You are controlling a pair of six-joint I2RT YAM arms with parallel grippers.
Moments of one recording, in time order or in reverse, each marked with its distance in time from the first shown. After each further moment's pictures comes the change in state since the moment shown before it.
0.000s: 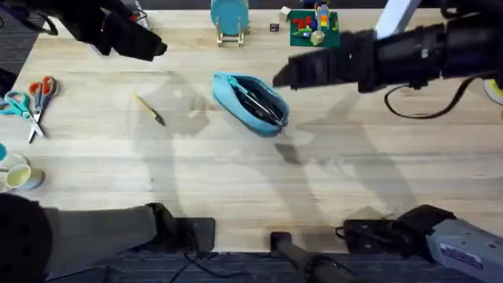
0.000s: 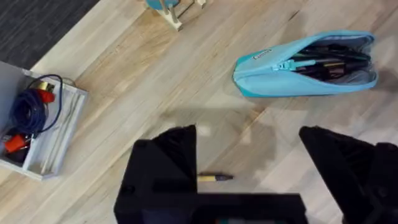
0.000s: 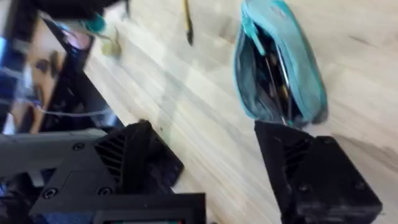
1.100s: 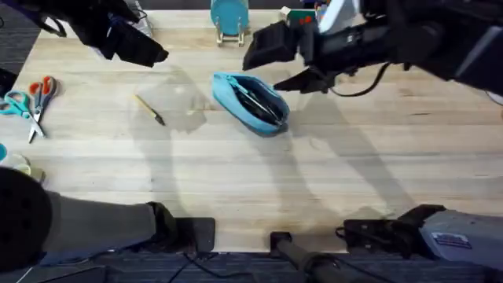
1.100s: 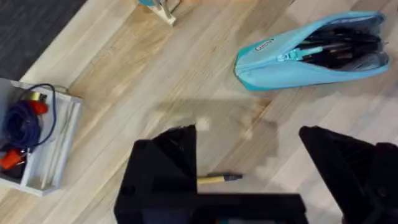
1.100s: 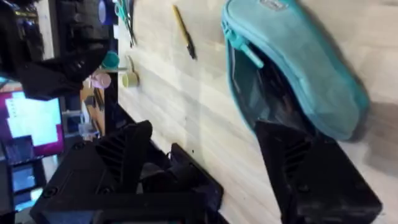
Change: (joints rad) left arm 0.000 0.064 0.000 0.001 -0.002 0.102; right arm 0.036 0.289 0.000 0.258 -0.039 0.373
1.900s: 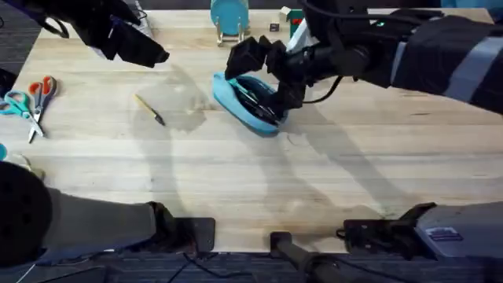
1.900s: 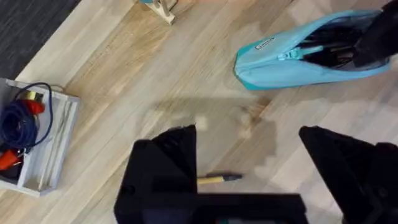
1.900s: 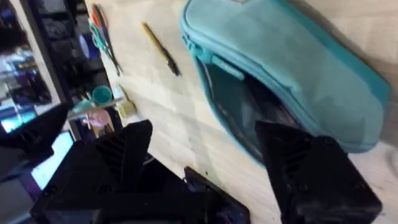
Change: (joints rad) left arm 0.000 0.015 0.000 0.000 0.000 0.000; right arm 0.112 0.165 -0.001 0.123 0.135 0.310
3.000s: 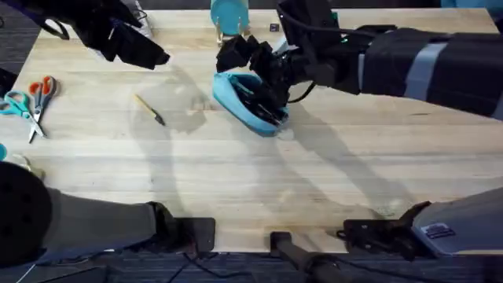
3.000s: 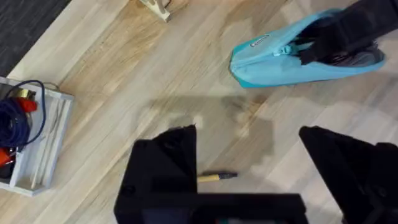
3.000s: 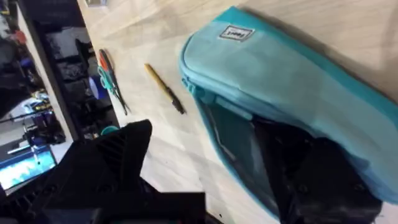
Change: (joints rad) left arm 0.000 0.000 0.000 -0.020 0.000 0.000; right arm 0.057 0.106 0.000 0.190 0.146 0.179
